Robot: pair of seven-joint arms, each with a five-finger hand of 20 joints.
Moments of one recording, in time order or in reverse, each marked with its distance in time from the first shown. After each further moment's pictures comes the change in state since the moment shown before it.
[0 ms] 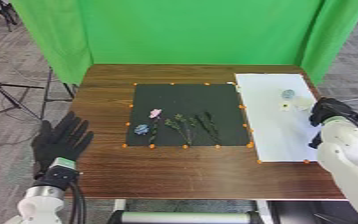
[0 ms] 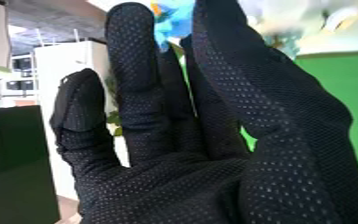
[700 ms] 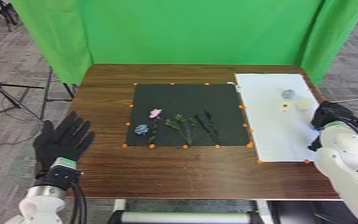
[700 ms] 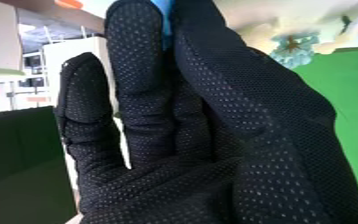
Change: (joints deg) left arm -0.2 -0.2 0.1 0.0 0.0 -0.1 -0.6; right arm -2.0 -0.5 0.4 1.0 0.0 5.5 0.4
